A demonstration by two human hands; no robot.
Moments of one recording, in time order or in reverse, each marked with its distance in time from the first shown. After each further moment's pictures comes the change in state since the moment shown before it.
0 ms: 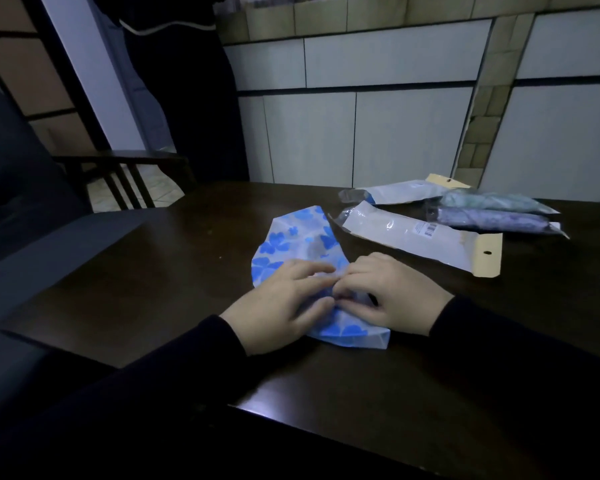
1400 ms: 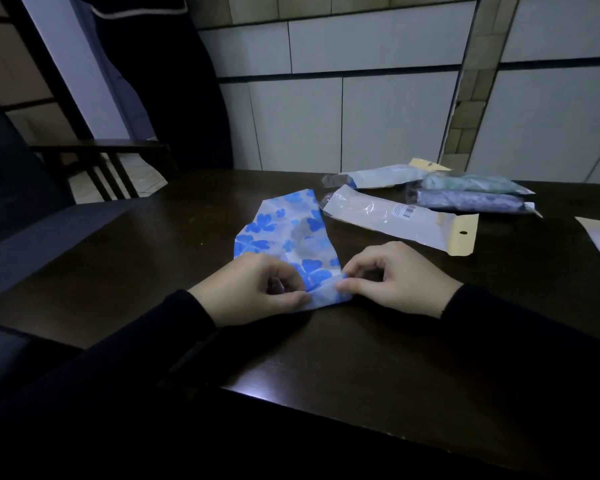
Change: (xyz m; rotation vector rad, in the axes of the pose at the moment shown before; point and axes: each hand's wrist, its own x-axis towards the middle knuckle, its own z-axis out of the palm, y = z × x) left_hand 0.001 0.012 -0.021 -0.230 -0.132 -0.221; right_hand -0.024 -0.011 -0.027 0.393 -0.057 0.495
